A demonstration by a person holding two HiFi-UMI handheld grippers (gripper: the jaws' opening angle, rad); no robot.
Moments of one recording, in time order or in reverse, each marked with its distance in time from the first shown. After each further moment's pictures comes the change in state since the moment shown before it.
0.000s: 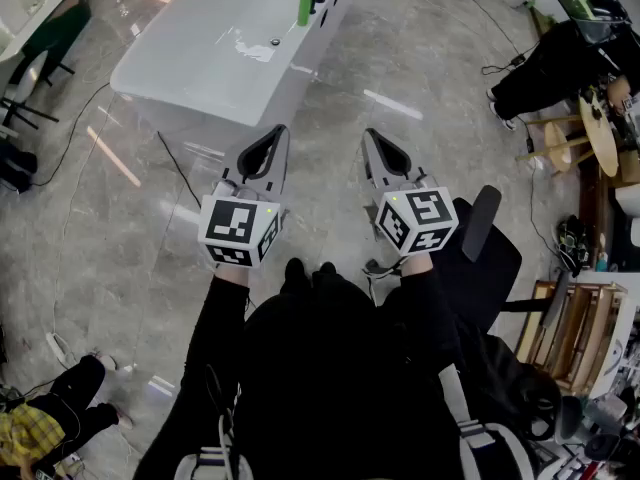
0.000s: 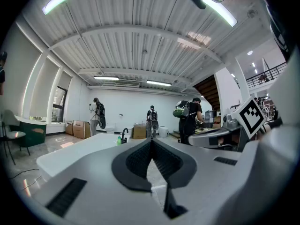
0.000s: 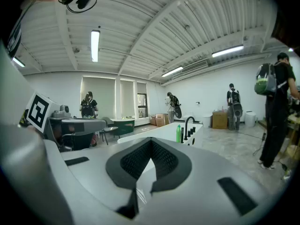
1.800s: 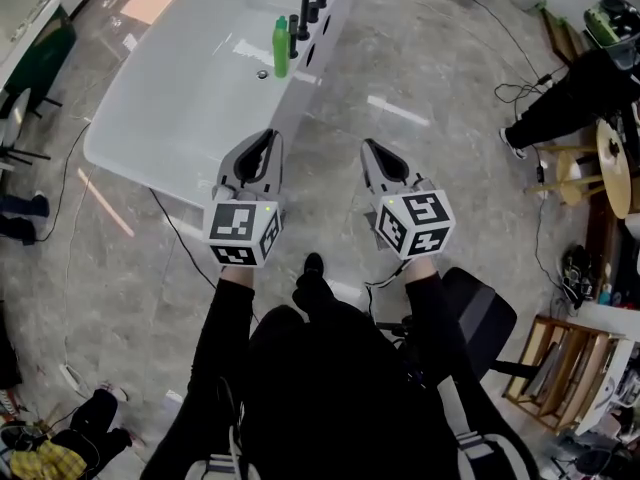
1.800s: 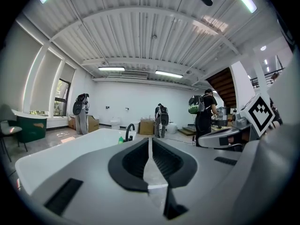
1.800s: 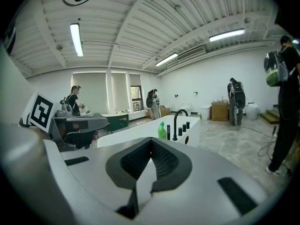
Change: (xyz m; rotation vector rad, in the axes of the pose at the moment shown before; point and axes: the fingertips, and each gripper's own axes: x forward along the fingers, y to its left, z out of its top) left arm 0.273 0.101 -0.029 -0.033 0.067 0.091; right arm 0.202 -0.196 0.019 0.043 0.103 0.007
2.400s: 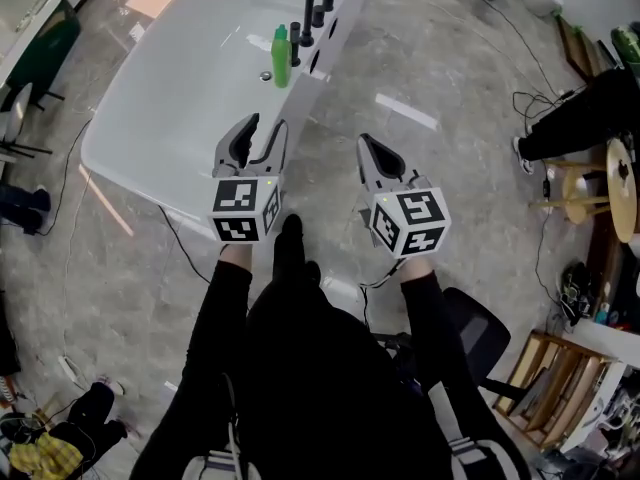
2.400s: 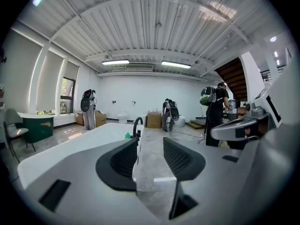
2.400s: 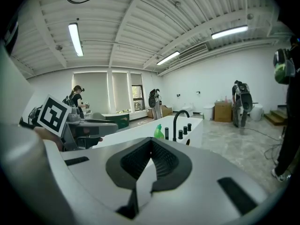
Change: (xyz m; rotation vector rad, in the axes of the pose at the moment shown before) left arm 0.085 0.041 -0.018 0.011 0.093 0.095; right arm 0.058 -0.036 0.020 -0.014 0.003 0.030
